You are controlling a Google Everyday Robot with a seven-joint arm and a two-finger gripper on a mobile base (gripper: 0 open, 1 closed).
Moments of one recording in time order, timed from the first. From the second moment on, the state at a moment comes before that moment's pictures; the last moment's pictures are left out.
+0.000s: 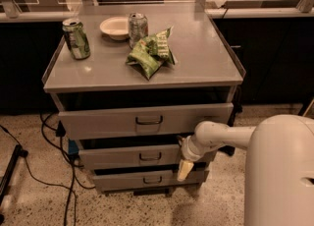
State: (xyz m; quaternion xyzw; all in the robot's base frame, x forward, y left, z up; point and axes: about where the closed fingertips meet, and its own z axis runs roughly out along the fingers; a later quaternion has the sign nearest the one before) arm 0.608 -0.106 0.392 -0.68 0.69 0.08 0.21
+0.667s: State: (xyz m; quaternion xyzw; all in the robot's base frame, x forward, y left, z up) arm 0.580 -0.112 0.405 -0.67 0.71 0.12 0.16
